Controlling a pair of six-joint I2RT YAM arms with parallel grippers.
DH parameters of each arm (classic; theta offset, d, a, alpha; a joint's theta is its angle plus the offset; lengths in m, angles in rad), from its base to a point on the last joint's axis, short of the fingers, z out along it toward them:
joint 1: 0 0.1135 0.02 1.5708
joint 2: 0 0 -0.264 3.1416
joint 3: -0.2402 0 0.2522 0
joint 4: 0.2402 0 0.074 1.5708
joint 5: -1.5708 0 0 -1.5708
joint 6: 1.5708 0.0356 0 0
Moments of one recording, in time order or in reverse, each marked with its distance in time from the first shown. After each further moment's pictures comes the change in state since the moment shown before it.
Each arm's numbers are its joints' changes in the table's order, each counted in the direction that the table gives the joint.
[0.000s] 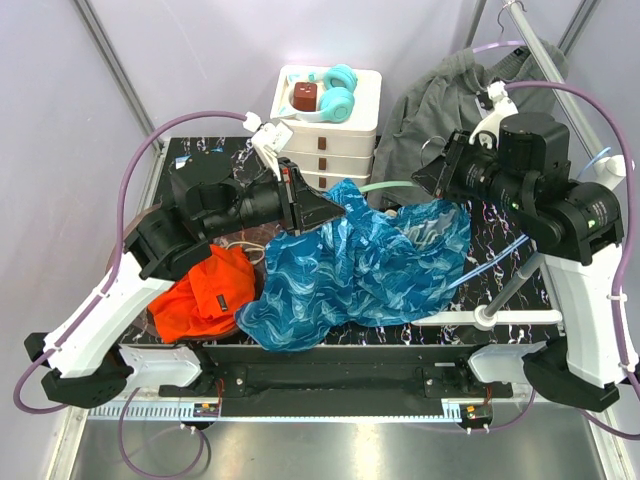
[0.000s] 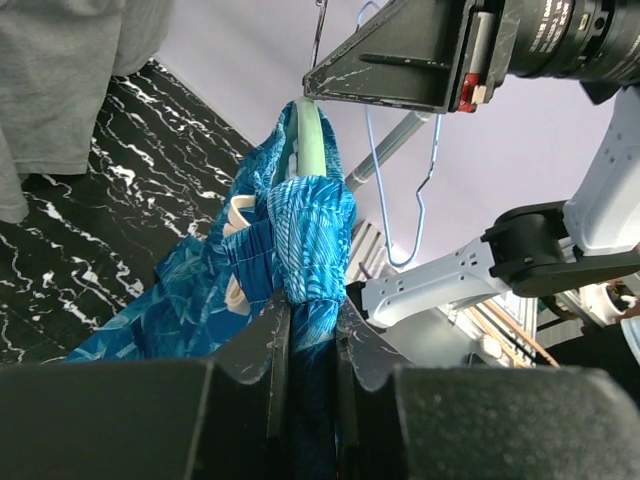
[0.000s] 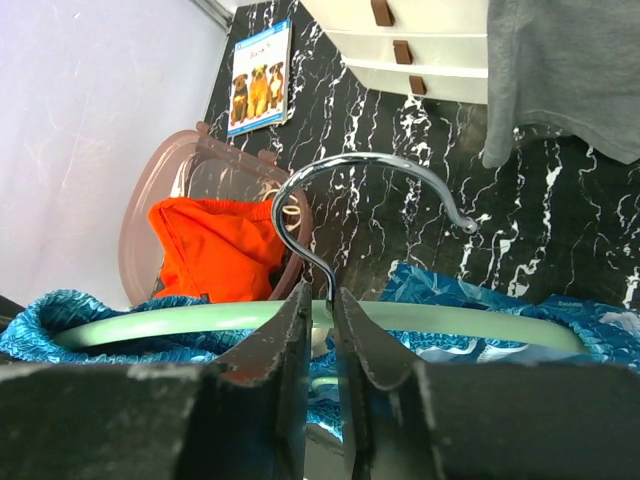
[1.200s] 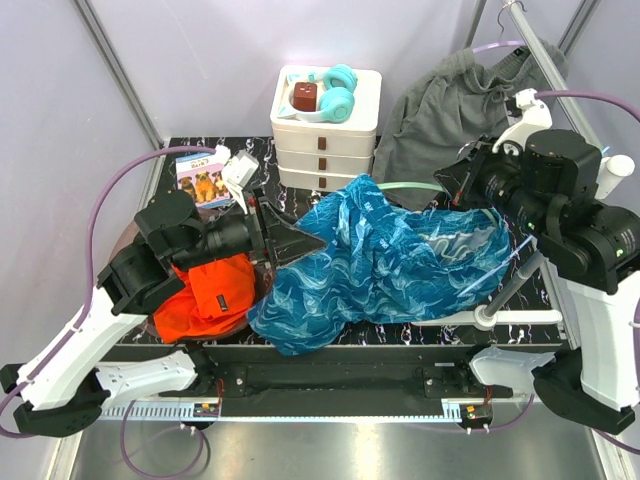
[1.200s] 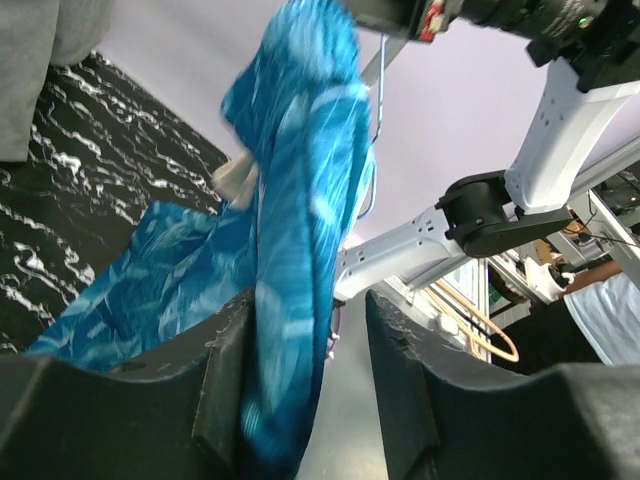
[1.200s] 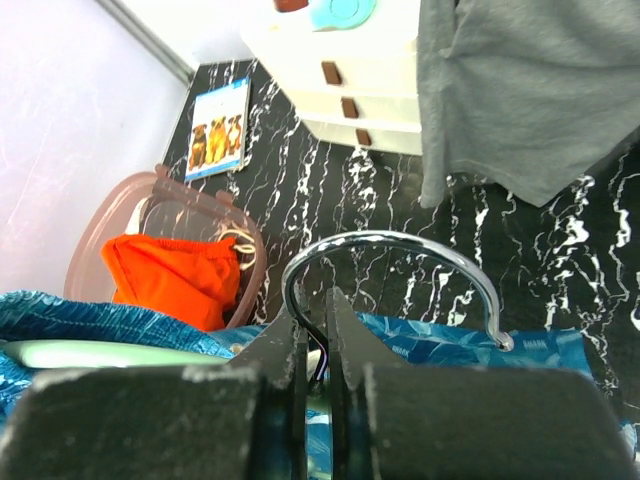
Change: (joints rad) left arm -0.006 0.229 0.249 -0.106 -0.069 -0.067; right arm 0.024 0.093 0.039 -0.034 -0.167 -0.084
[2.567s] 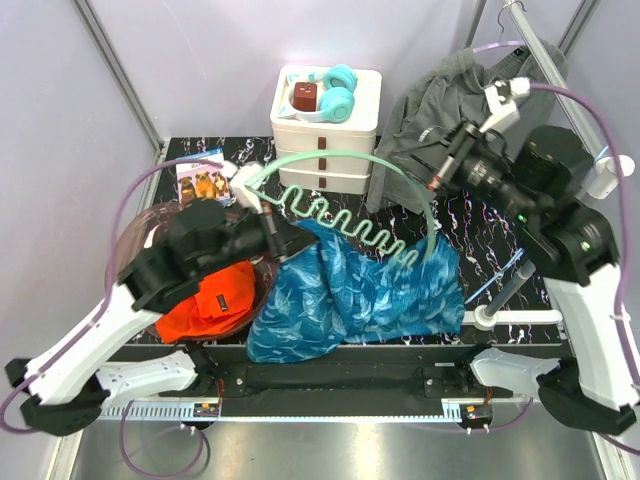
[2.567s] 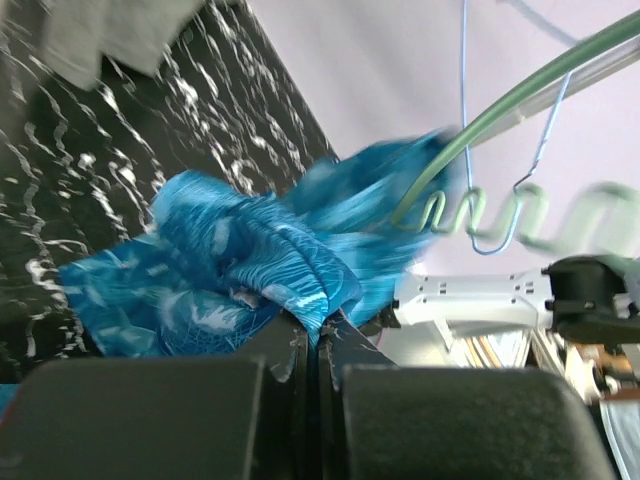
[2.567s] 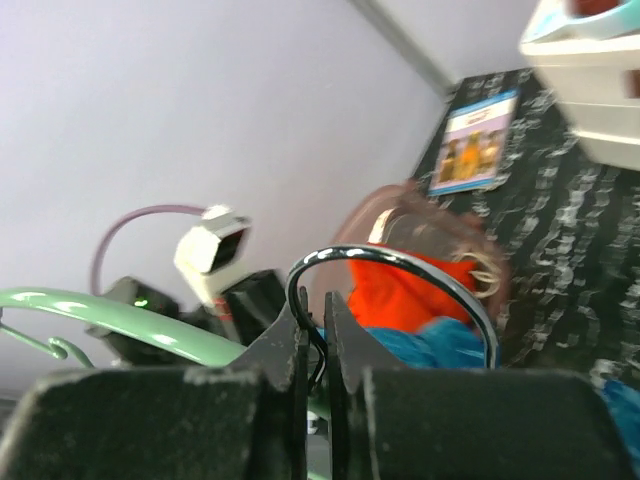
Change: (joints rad) left arm -0.006 0.018 0.128 0.088 0.270 -0.138; right arm 0.000 0.068 0.217 -0.443 0.355 0.328
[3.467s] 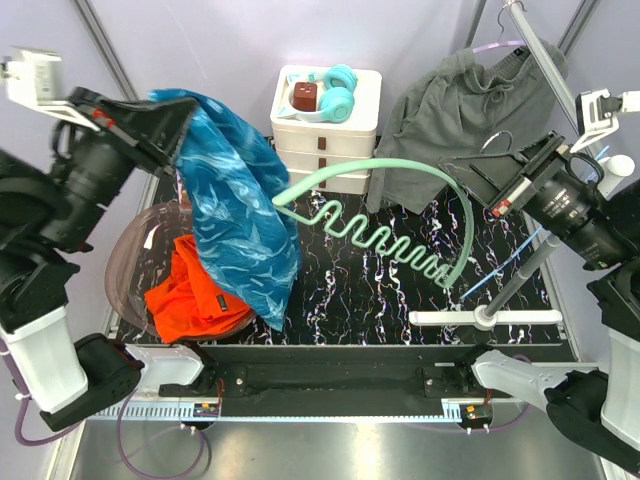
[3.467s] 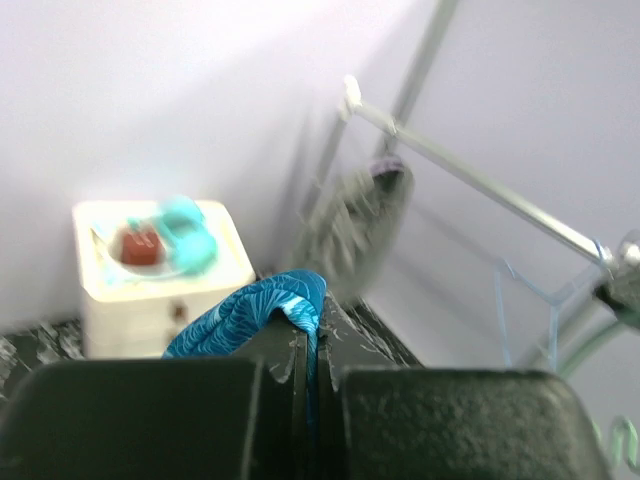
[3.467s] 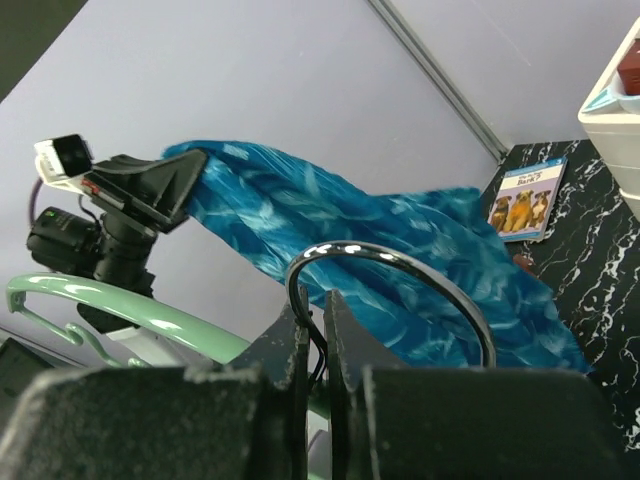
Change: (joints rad) left arm 0.212 -0.310 -1.099 0.336 0.186 0.447; right arm 0.000 0.071 -0.200 0.063 0.020 0.053
